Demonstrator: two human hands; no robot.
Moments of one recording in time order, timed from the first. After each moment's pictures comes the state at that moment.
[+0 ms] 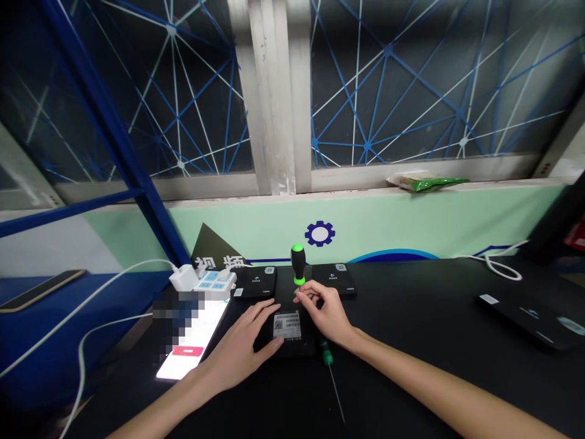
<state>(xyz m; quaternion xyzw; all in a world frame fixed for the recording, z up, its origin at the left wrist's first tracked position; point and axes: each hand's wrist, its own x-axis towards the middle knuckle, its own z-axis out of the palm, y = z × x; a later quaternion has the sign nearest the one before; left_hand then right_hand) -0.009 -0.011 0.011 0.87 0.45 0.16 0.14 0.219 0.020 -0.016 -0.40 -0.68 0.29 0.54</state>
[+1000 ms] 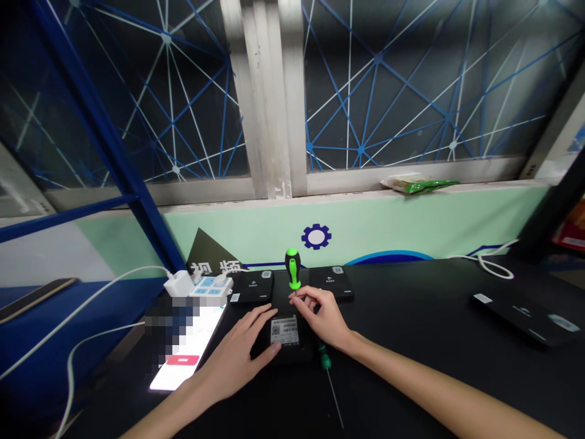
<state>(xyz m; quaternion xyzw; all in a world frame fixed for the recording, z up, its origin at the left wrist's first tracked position) -0.011 -0.010 0.009 0.87 0.45 0.16 0.13 0.218 0.026 -0.024 -0.40 -0.68 0.30 0.54</state>
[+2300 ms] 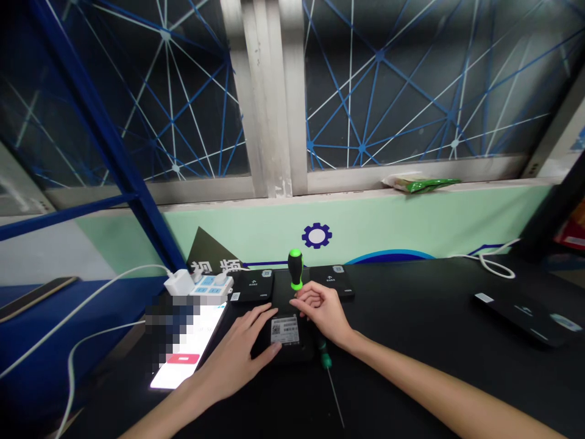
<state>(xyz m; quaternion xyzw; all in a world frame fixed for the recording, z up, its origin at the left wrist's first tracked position) -0.011 -0.011 0.008 0.87 0.45 0.15 0.12 0.217 0.030 -0.026 -0.38 -0.59 0.42 0.57</state>
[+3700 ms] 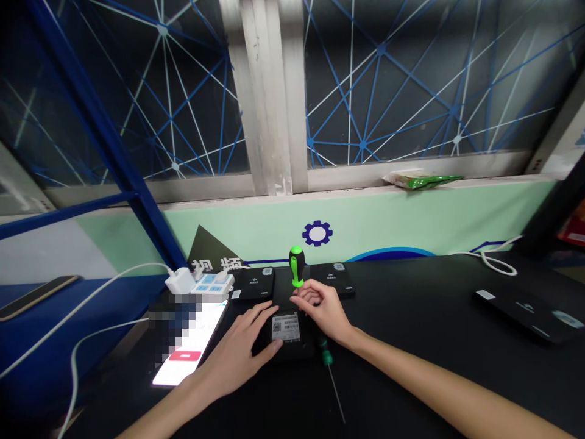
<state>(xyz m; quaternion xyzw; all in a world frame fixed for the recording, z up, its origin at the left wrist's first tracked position) -0.009 -0.011 0.012 0.87 0.46 0.14 0.13 0.218 0.029 -0.026 -0.38 -0.62 0.39 0.56</state>
